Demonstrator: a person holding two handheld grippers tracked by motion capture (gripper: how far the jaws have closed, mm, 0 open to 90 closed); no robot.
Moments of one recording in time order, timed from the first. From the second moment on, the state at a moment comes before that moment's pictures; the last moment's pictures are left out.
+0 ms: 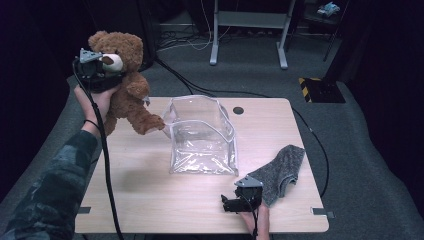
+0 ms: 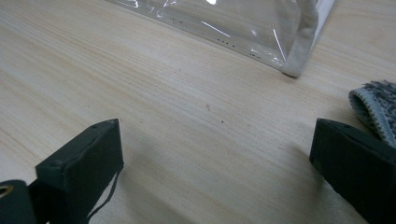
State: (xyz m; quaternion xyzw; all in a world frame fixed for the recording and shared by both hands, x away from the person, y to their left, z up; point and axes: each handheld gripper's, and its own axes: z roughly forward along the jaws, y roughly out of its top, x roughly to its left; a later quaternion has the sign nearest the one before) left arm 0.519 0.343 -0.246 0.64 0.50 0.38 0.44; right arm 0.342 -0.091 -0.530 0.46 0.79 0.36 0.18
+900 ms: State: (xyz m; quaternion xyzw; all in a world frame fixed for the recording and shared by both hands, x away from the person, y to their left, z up) left arm 0.548 0.272 -0.212 0.64 0.46 0.38 0.48; right arm 0.342 -0.090 -0.530 0.46 0.79 0.36 0.18
